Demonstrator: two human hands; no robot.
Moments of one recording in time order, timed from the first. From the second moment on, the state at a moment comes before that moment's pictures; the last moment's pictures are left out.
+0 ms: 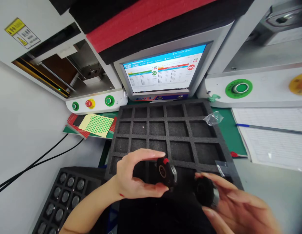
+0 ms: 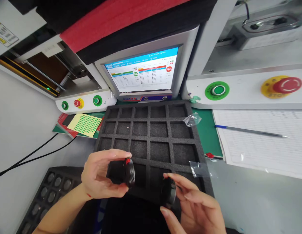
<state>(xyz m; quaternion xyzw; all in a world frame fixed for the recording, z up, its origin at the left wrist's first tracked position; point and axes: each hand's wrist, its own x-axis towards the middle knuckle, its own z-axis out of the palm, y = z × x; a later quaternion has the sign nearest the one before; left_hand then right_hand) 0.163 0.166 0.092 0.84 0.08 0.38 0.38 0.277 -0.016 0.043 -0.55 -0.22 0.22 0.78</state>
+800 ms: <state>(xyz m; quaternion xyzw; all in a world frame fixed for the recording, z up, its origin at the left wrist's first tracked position) 0.120 0.131 0.108 0.81 0.19 0.44 0.34 0.353 0.085 0.055 -0.72 -0.53 0.10 0.43</state>
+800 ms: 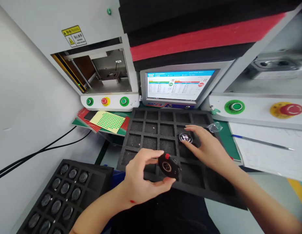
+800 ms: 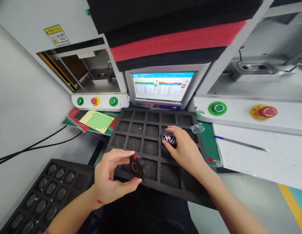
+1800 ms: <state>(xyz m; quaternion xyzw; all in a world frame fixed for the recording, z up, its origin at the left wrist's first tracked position) 0.145 0.084 0.099 0.66 0.32 0.19 0.65 0.287 -0.018 0.099 -0.65 -0.46 0.29 0.52</state>
